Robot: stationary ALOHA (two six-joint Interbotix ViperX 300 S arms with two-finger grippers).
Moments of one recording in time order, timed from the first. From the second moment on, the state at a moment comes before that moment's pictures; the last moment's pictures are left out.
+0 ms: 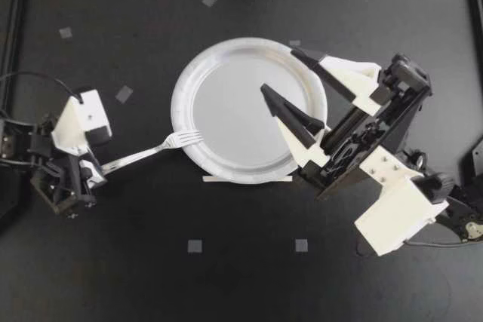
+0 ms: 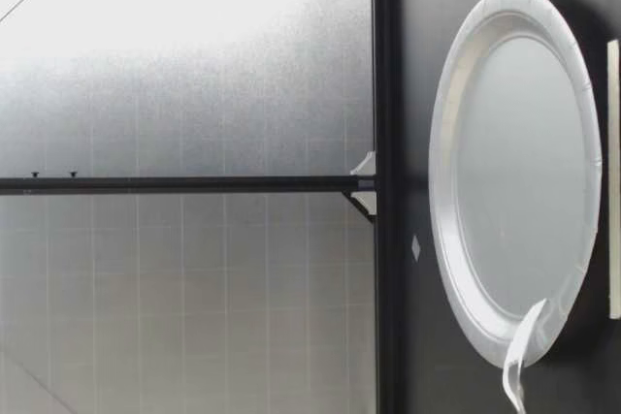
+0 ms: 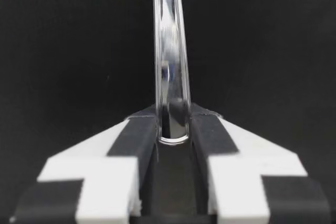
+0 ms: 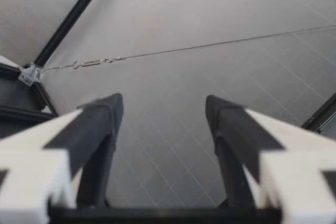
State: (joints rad) left arm 0.02 -0.37 1.16 -0.06 0.43 -0.40; right arm 0.35 -0.18 0.60 -2.07 1.18 1.44
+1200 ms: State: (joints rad) left arm 0.02 -0.36 1.09 -0.01 0.44 -0.36; right arm 0.35 -0.18 0.60 -2.03 1.14 1.53
